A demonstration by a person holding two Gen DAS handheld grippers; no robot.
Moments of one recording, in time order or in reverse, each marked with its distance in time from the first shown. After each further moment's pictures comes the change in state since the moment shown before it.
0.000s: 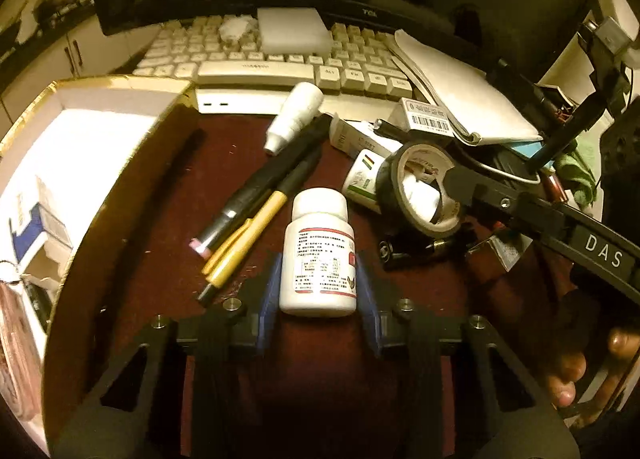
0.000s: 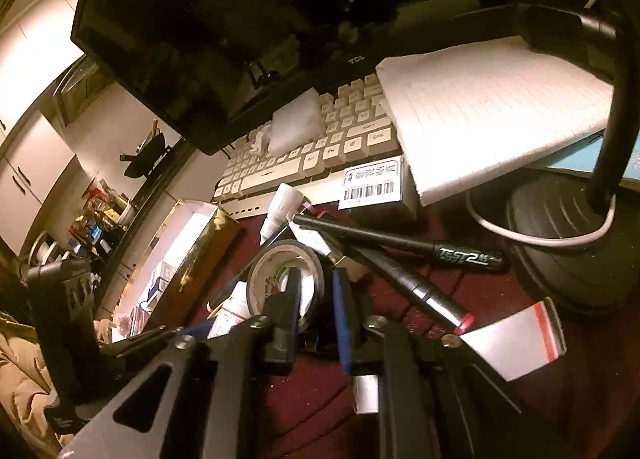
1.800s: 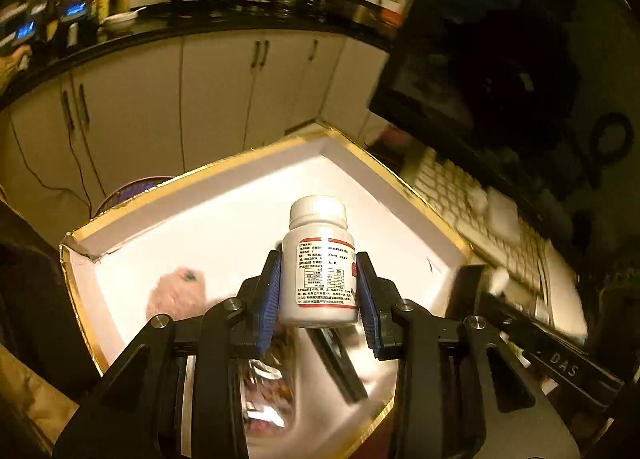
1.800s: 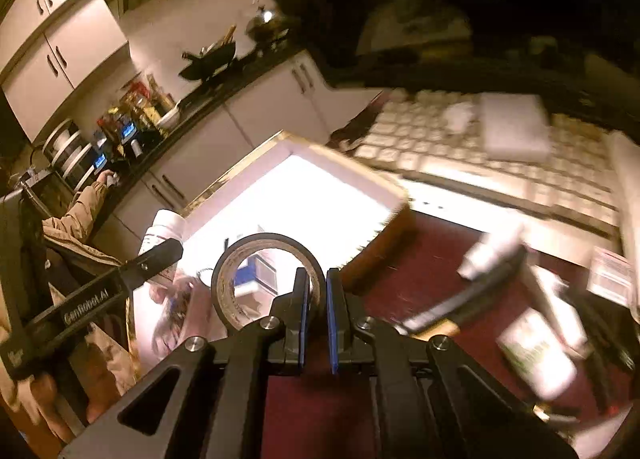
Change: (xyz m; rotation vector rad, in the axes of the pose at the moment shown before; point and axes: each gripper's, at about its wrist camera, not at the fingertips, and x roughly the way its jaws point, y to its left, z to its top) left arm -0.113 0.185 -0.021 -0.557 -0.290 0.251; right arm 0.093 0.174 0.007 -0.326 0.222 0.087
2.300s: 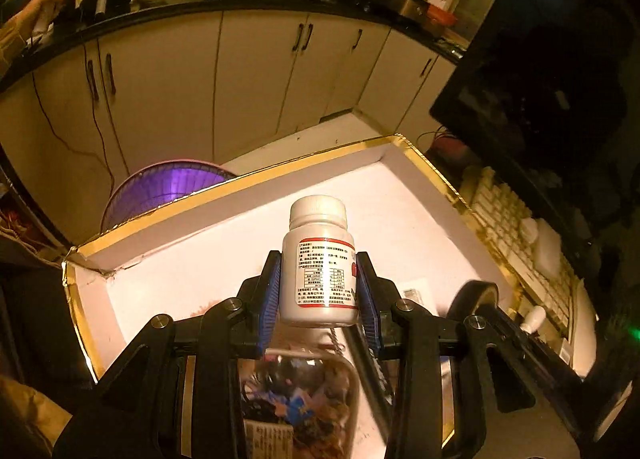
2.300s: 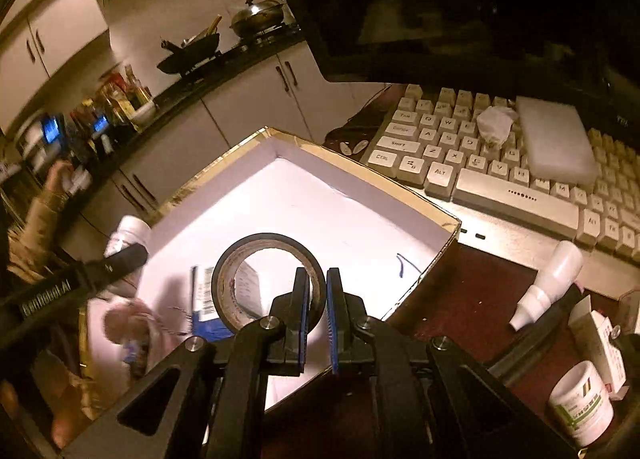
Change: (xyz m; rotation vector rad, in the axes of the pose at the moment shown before) left arm 0.037 0.034 0.021 -0.091 0.073 0.097; right arm 0.058 0.018 0.009 -0.053 -0.034 -0.146
